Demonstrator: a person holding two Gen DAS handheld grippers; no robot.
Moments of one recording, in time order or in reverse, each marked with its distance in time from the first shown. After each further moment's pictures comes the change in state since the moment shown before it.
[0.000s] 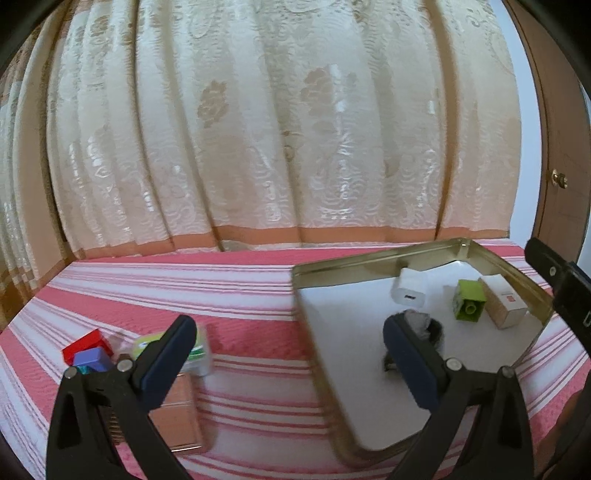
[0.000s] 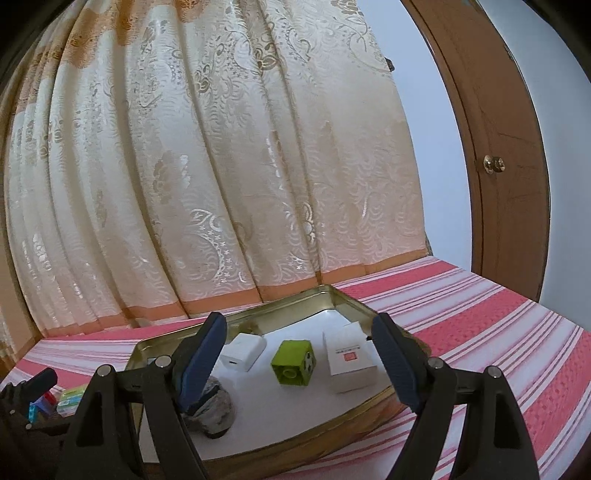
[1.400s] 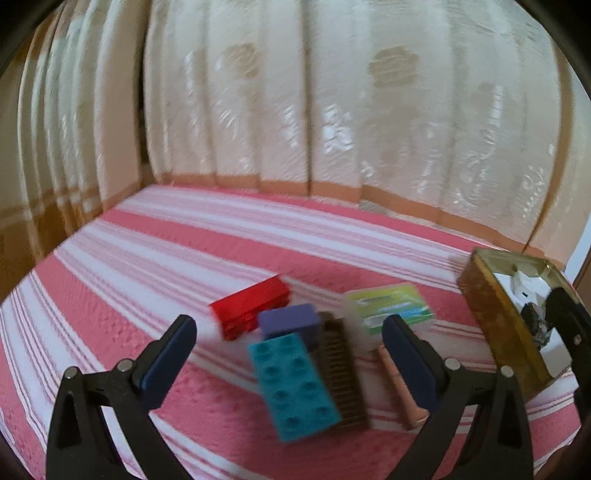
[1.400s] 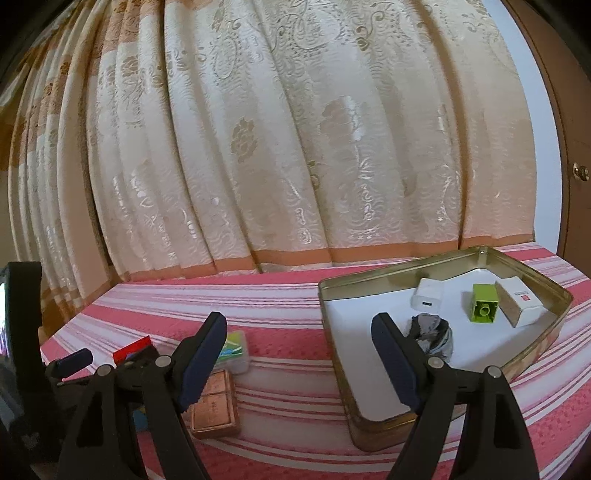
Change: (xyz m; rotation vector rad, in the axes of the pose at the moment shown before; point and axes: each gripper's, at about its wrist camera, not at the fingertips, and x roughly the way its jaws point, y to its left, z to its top) left arm 0.000 0.187 -0.027 -0.244 0.169 0.144; right arm -0.029 0.168 -0.044 -0.127 0.128 0.283
